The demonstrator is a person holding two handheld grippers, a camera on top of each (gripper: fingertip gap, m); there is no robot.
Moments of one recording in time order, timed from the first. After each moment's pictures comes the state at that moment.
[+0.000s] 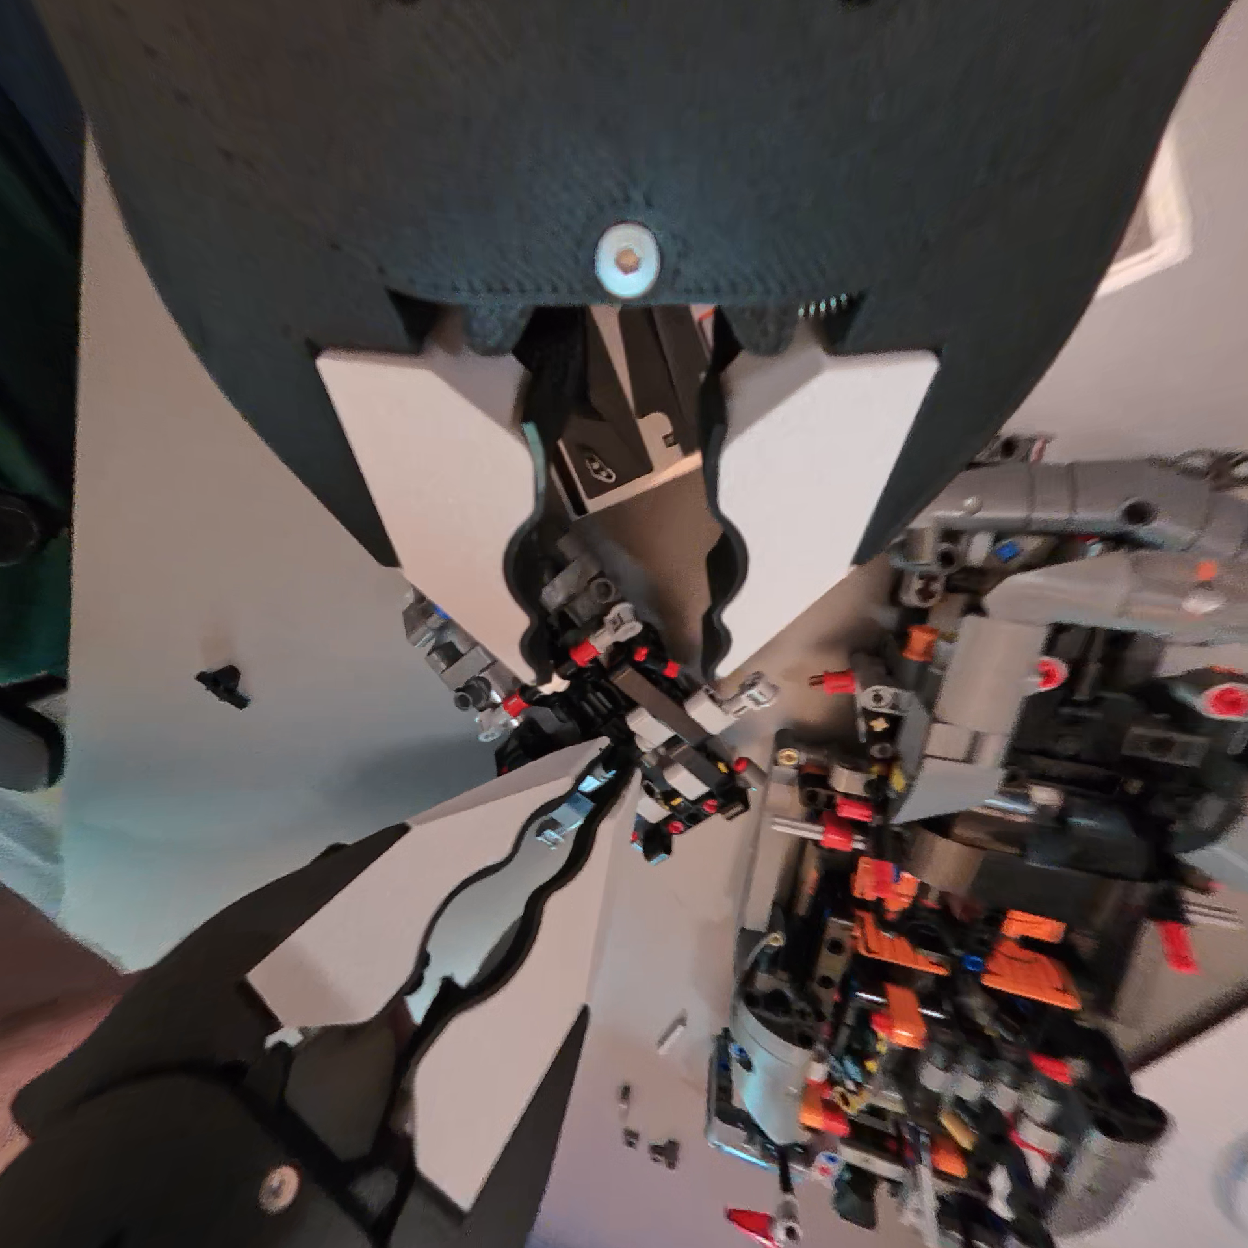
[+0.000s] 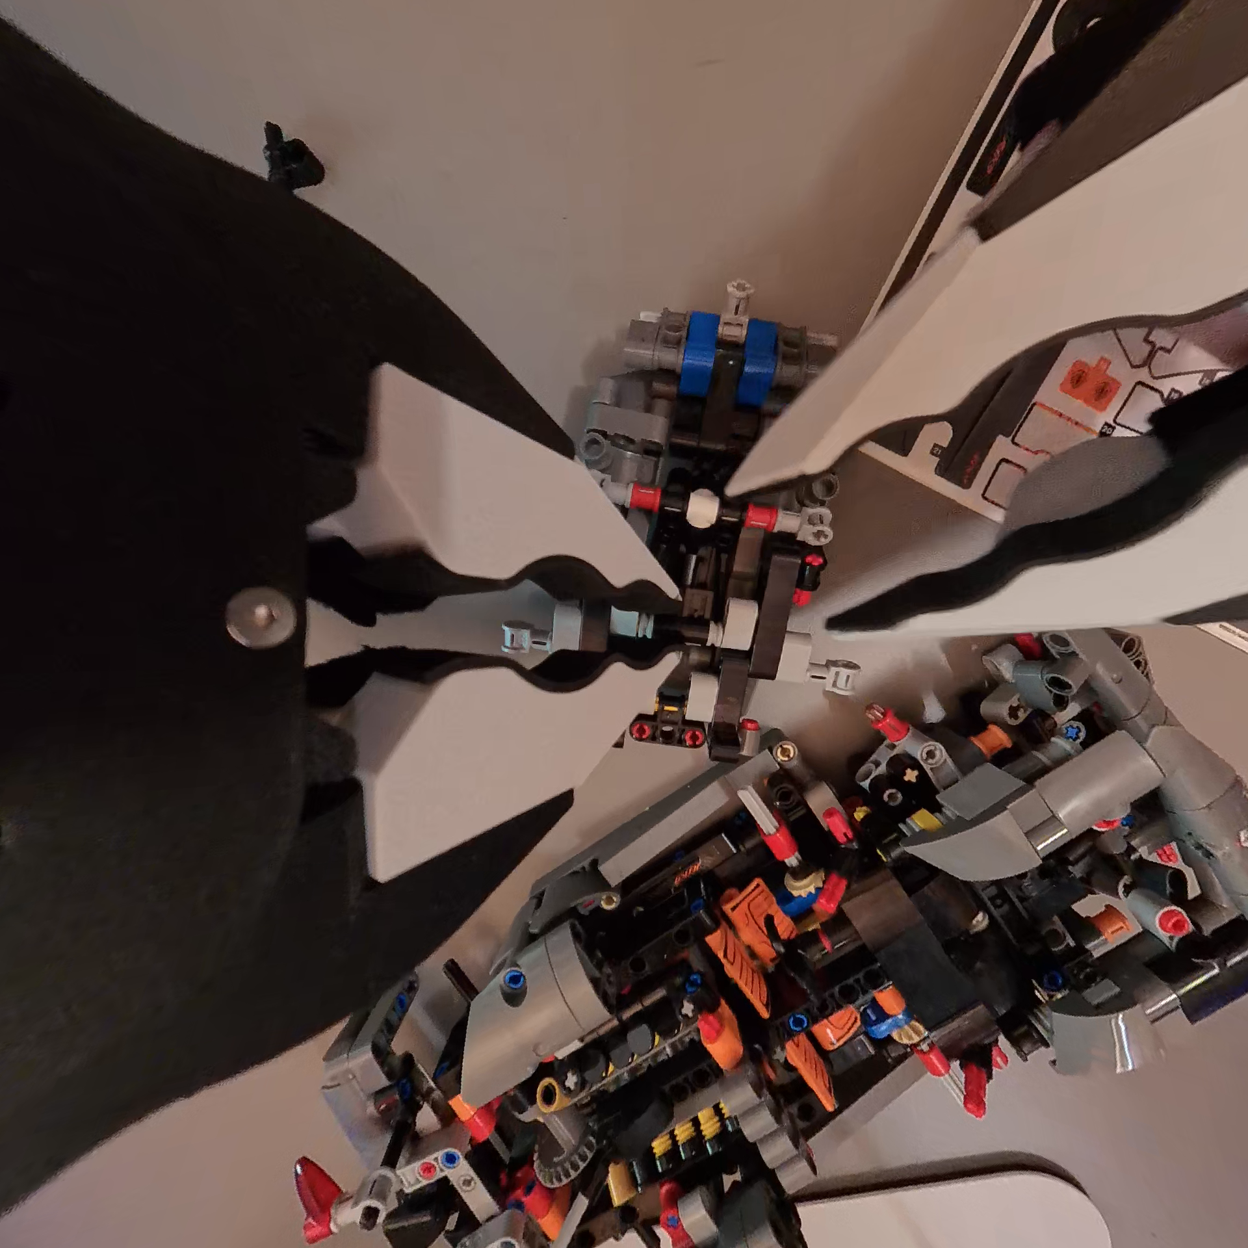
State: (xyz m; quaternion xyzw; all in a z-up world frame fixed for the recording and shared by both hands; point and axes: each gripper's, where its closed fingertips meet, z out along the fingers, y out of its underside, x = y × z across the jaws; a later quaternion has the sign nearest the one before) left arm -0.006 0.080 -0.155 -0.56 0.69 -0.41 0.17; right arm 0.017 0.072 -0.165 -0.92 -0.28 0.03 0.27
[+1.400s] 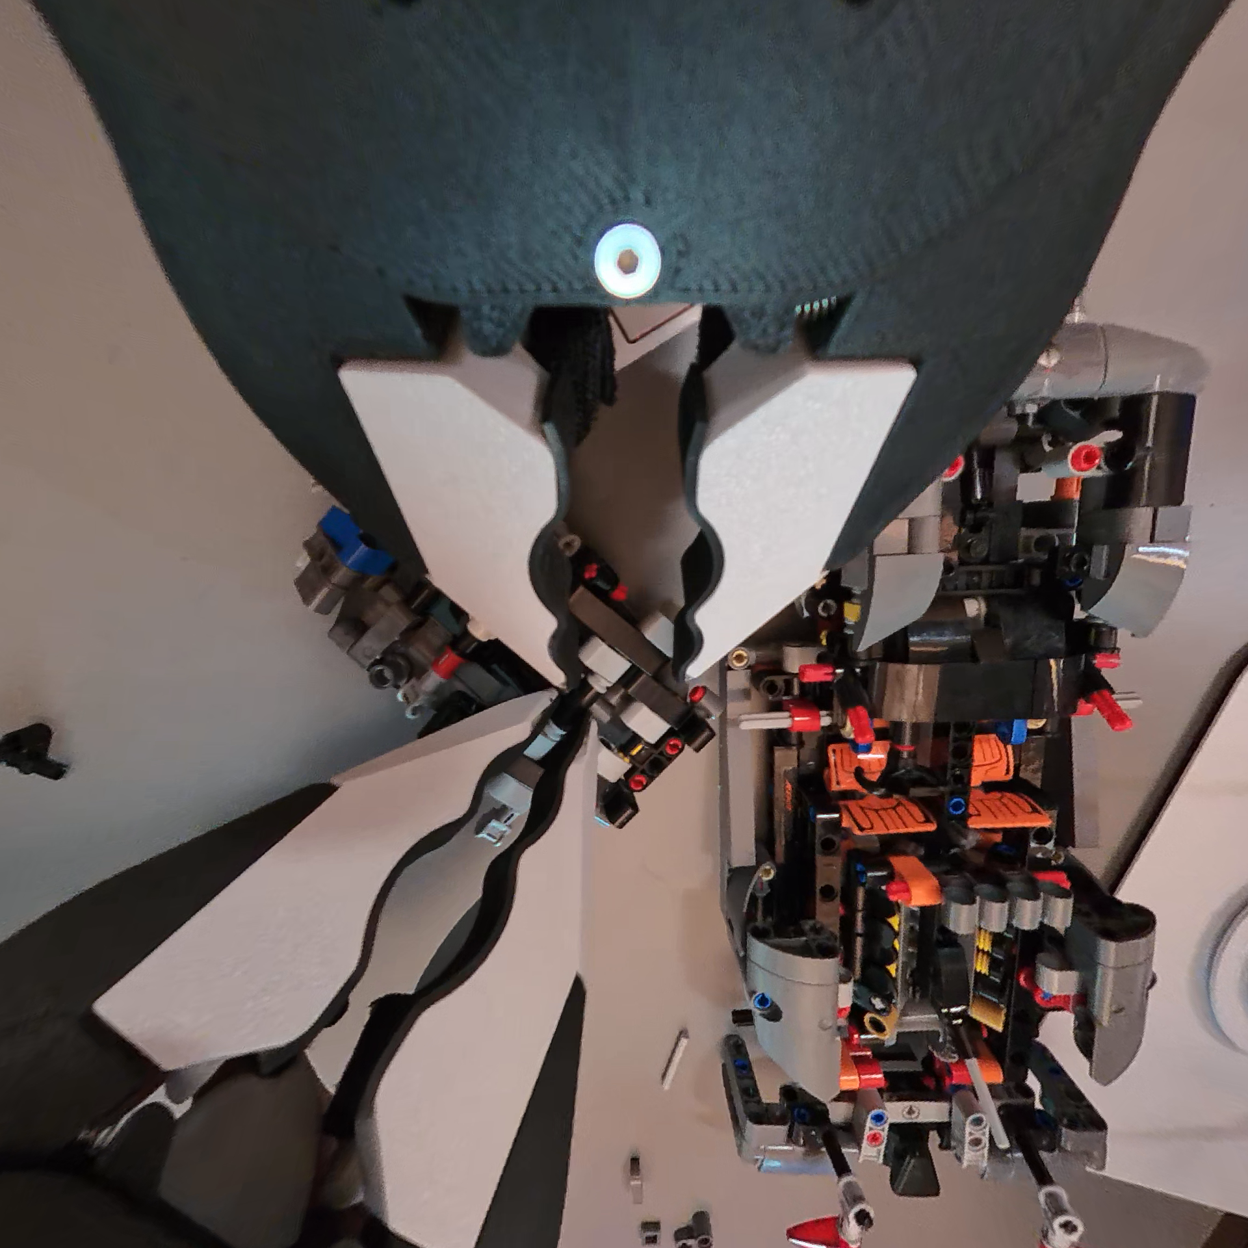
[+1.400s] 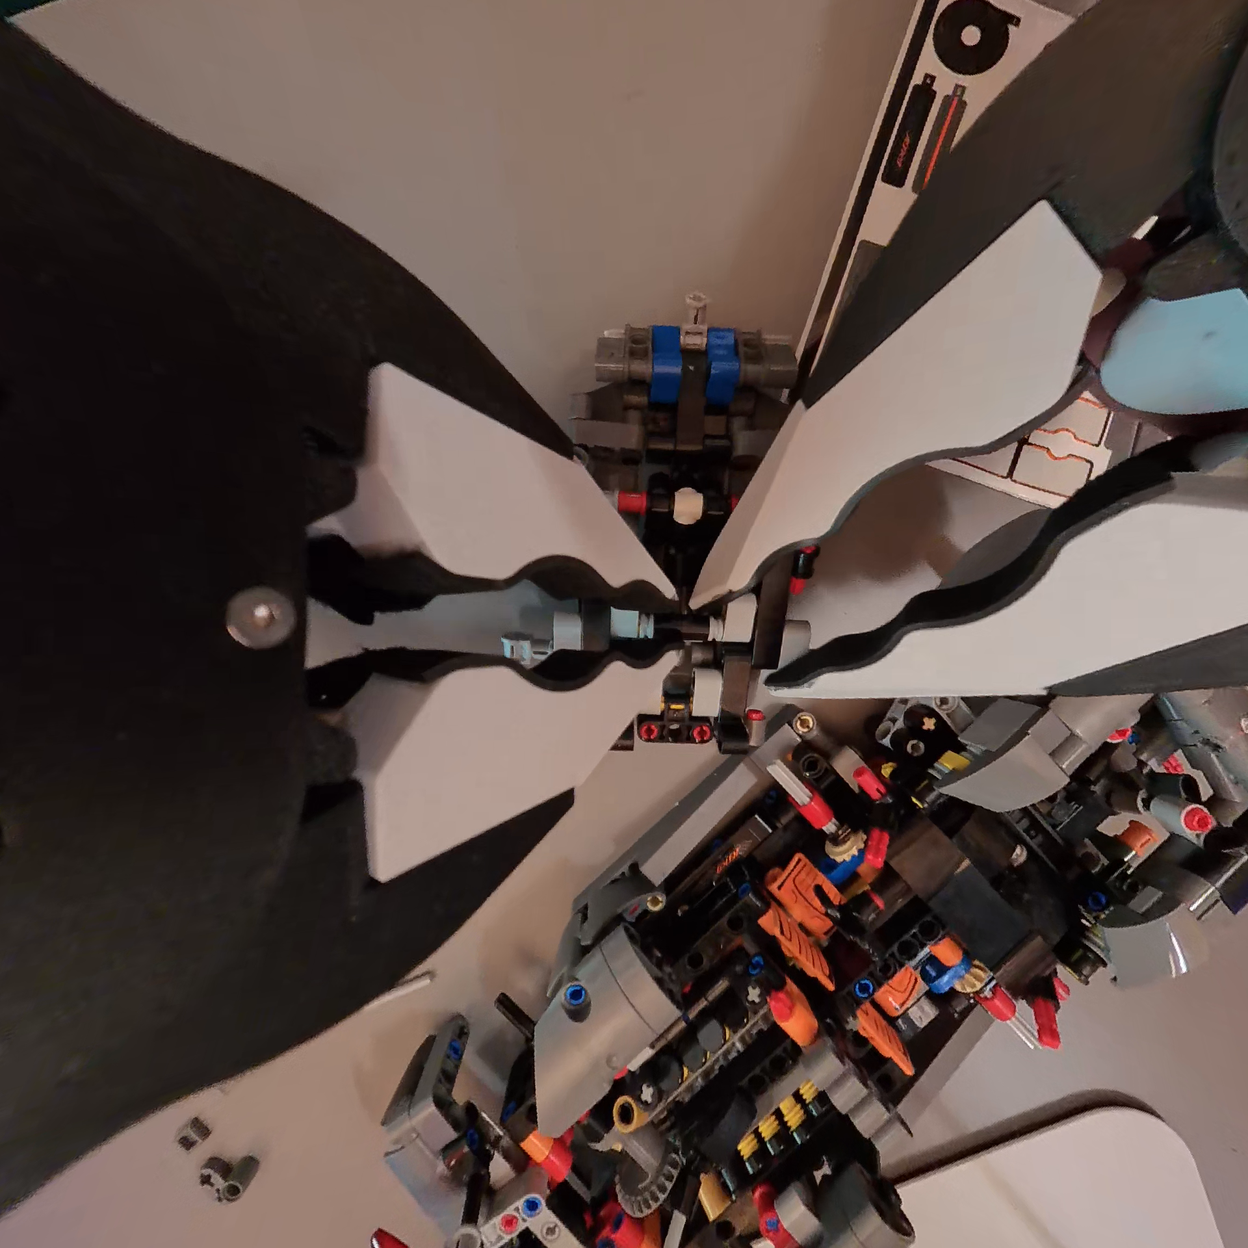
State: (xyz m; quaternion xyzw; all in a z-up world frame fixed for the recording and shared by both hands) left arm 0.025 0.084 -0.161 -0.49 0.79 -0.30 0.21; right arm 0.022 0.071 -0.162 -0.93 -0.21 0.05 0.30
